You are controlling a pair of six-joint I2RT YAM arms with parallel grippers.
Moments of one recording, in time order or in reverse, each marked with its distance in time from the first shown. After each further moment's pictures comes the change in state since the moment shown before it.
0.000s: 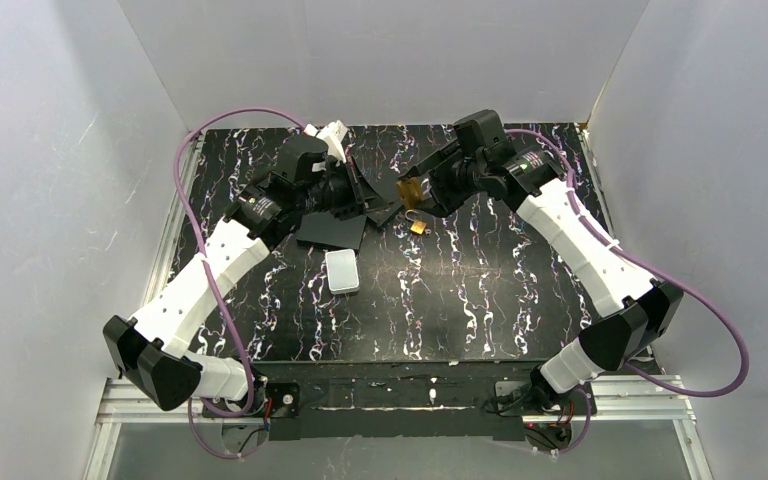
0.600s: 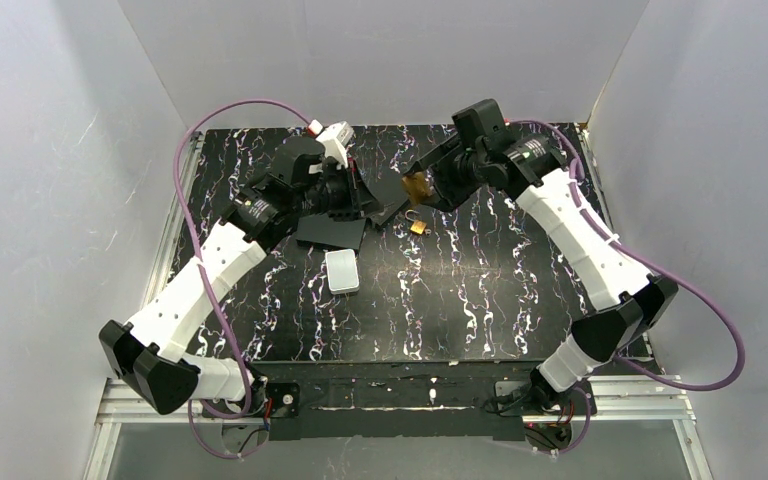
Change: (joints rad) left arm 0.000 -0.020 -0.010 -0.006 0.016 0.140; right arm 0.000 0.044 0.113 -0.116 0.063 -0.032
